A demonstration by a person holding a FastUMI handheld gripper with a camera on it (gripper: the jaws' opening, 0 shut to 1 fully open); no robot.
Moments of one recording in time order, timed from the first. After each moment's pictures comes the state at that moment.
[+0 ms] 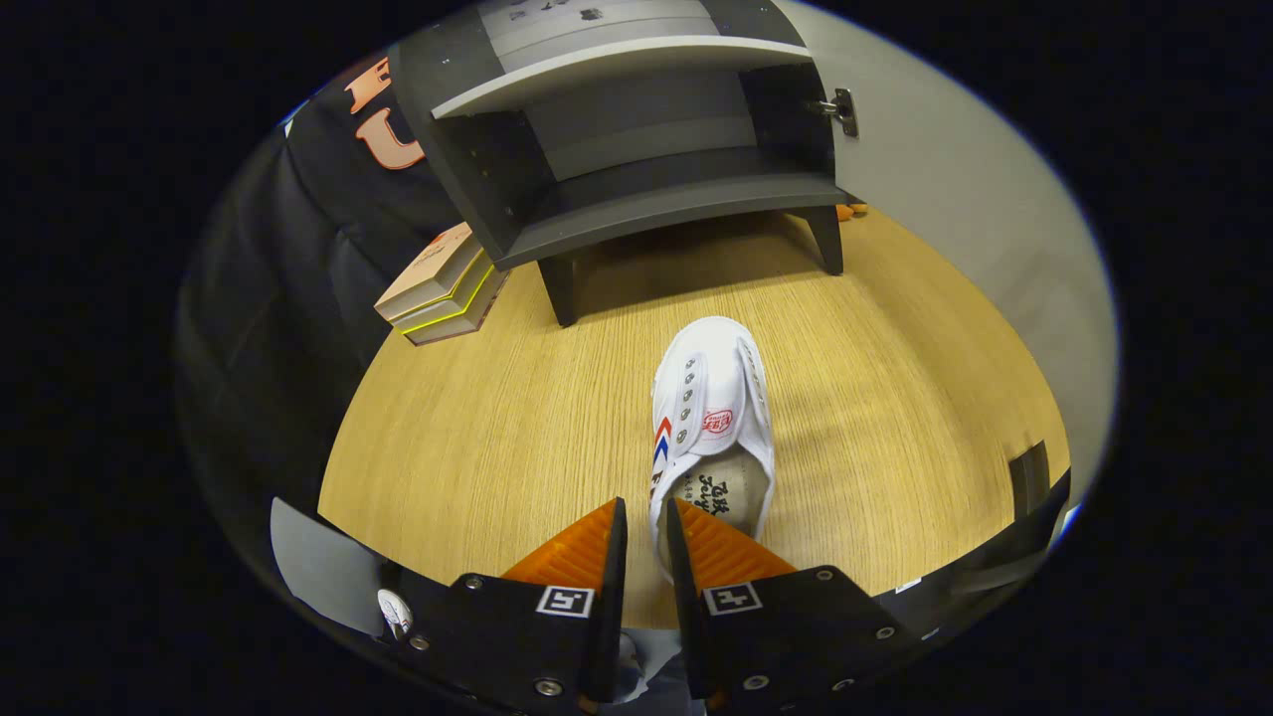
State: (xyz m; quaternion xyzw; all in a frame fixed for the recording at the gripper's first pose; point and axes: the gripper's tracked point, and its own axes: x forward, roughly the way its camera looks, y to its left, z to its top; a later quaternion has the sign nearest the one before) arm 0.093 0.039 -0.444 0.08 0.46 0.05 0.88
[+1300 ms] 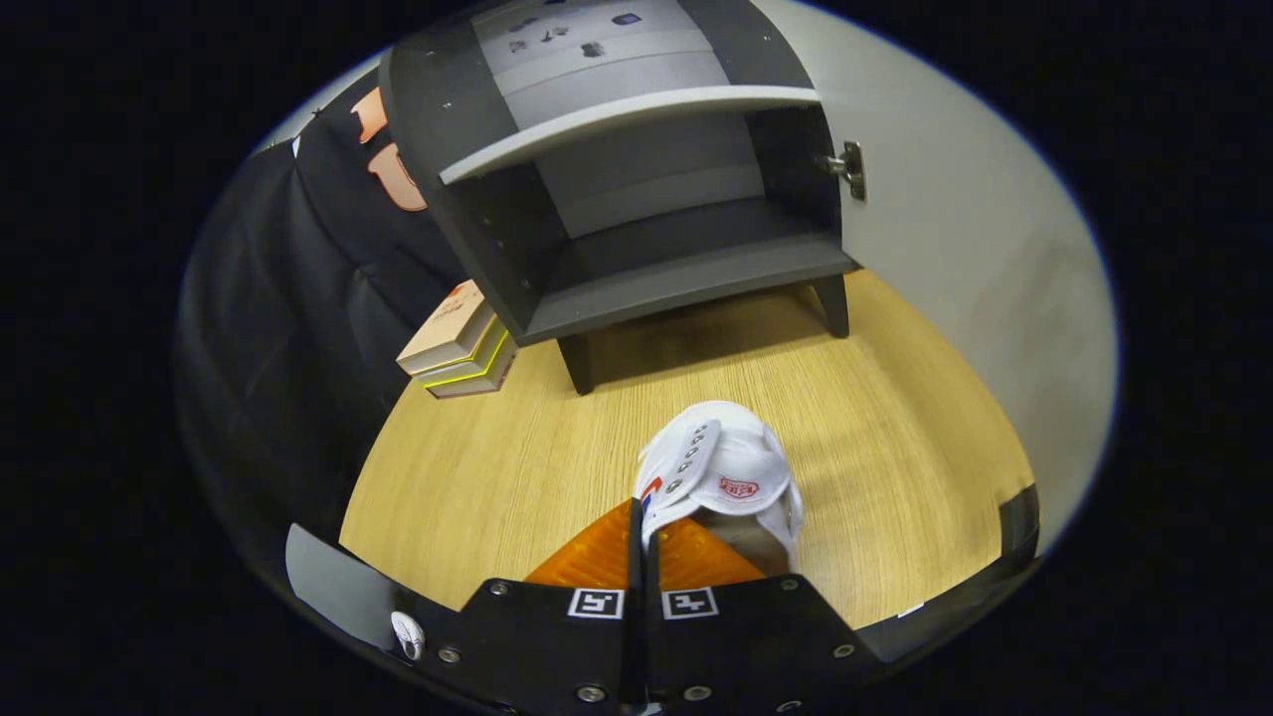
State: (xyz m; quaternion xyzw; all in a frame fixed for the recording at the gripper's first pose) arm 0.126 0.038 -0.368 0.08 0.38 0.07 0.92
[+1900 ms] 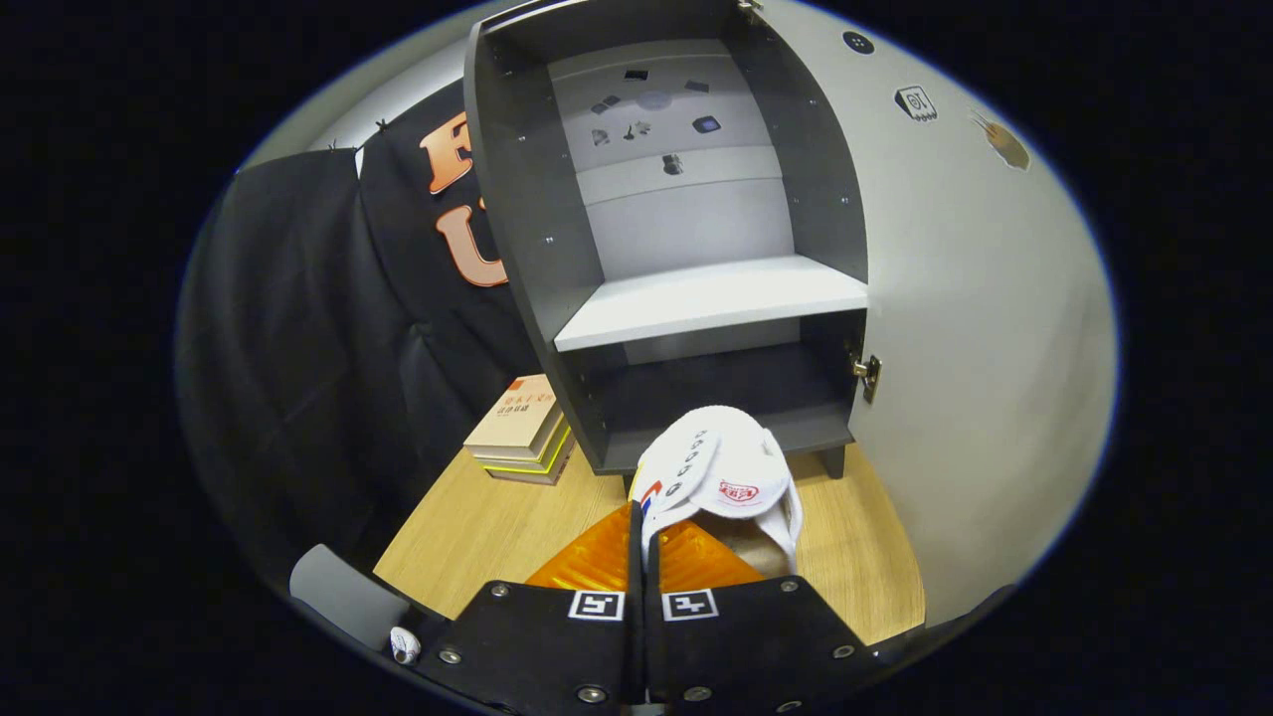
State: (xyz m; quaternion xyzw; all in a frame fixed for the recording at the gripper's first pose) arm 0.149 0.048 -0.206 0.05 0.26 0.10 0.96
